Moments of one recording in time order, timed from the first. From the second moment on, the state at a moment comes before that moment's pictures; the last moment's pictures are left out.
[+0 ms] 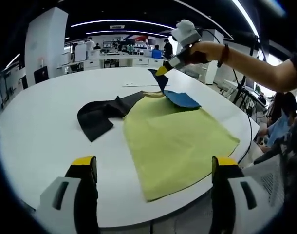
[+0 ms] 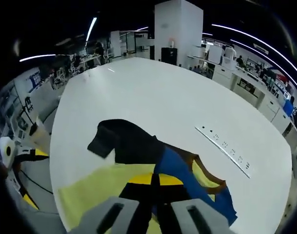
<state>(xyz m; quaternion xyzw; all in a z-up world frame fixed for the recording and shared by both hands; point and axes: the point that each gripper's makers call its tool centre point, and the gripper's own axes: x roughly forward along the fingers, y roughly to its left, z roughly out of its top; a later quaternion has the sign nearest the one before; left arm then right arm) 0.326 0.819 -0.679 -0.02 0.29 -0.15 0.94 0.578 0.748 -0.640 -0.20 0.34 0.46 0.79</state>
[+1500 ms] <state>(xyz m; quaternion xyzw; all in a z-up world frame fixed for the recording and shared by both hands) 0.322 0.820 -0.681 -0.03 0.30 -0.14 0.94 0.519 0.799 -0.707 -0.15 0.39 0.52 0.74</state>
